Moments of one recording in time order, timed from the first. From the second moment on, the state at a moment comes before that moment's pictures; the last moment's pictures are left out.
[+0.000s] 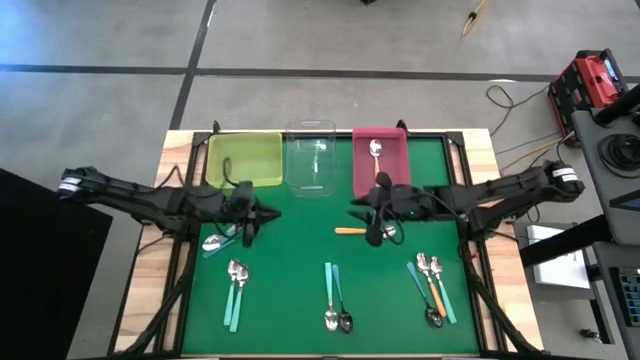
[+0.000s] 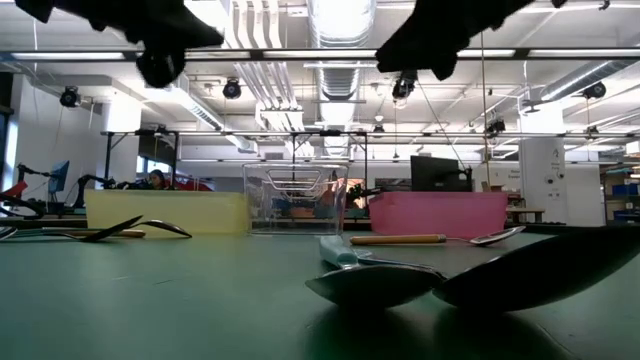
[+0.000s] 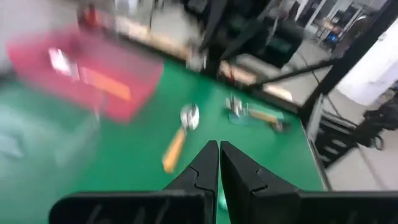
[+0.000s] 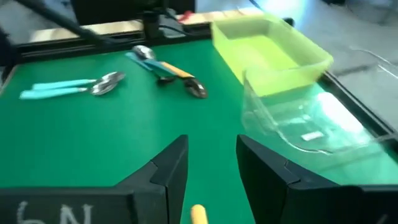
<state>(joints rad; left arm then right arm) -0.16 0.85 0.56 -0.02 -0.21 -0.49 0.12 1.25 0.85 -0.04 0.28 0.16</state>
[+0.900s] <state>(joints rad) -0.42 1.37 0.86 -0.87 0.07 -0.78 0.11 1.21 0.80 0.09 0.08 -0.12</state>
